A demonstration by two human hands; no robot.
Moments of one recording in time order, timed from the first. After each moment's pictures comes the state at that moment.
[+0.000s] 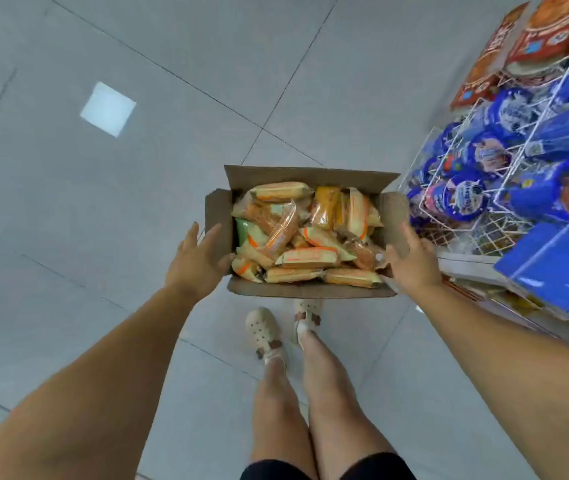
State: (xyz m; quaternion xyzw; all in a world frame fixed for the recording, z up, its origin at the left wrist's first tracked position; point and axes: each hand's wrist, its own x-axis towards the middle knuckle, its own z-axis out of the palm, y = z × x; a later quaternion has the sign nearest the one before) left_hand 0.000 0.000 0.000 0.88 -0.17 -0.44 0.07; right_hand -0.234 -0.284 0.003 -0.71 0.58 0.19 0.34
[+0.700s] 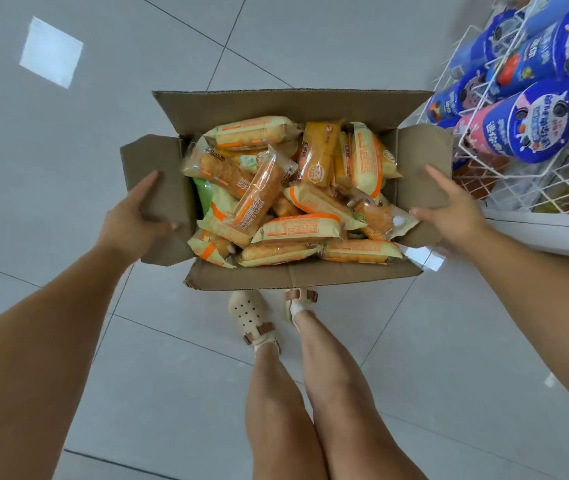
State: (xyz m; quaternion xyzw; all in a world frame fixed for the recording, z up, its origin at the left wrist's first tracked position) left_hand 0.038 0.017 -0.155 0.88 -0.09 -0.43 0.19; right_hand -0.275 -0.348 -0.123 -0.68 0.58 0.18 0.41
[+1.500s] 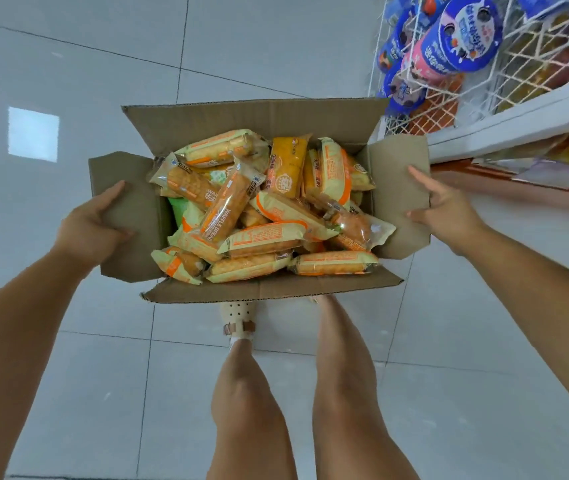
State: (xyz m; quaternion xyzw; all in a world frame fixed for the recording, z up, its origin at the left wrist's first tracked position) left_hand 0.090 0.036 -0.113 0.86 -0.15 -0.45 0.18; right_hand -0.350 -0.251 -0.085 -0.54 0.64 0.06 0.55
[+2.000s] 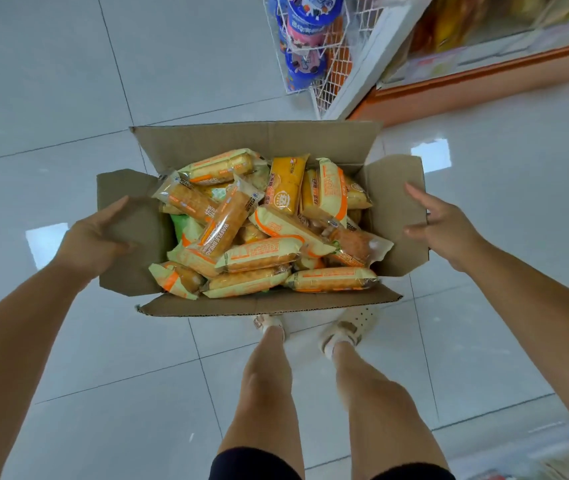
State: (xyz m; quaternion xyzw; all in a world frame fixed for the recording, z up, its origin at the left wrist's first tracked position) left_hand 0.066 -0.006 -0.009 0.80 -0.30 -0.50 0.14; right_hand -0.456 -0.091 0.017 -0.44 0.72 -0.03 0.54
